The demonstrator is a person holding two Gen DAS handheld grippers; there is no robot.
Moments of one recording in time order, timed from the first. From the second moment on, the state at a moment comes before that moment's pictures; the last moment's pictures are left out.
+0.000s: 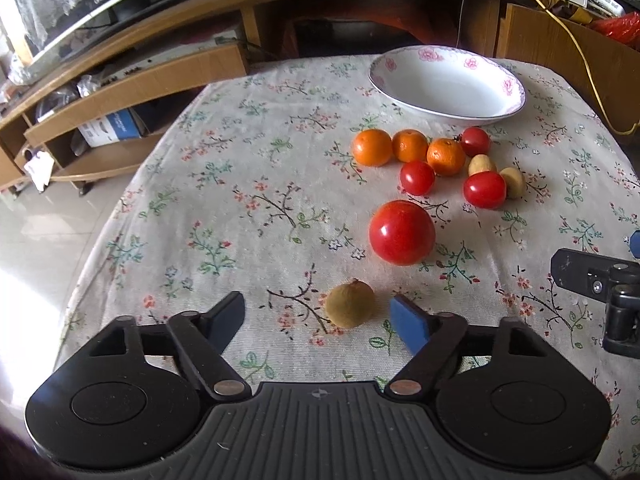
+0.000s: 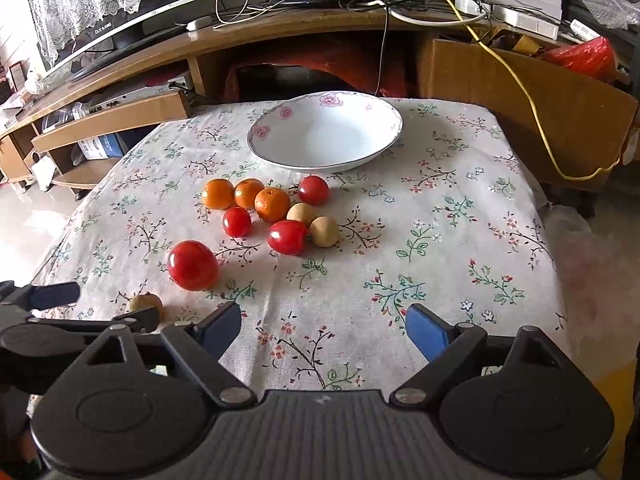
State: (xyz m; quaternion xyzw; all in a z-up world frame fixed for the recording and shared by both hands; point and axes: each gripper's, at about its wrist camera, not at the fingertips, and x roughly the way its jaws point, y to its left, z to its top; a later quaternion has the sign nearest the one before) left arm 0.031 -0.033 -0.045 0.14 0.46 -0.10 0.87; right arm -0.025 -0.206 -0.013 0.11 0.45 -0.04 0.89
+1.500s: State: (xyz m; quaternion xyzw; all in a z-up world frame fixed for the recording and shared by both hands) left arm 0.046 -0.032 -0.058 0.10 0.47 -0.15 0.86; right arm 0.076 -0.148 -0.048 0.07 0.51 0.18 0.84
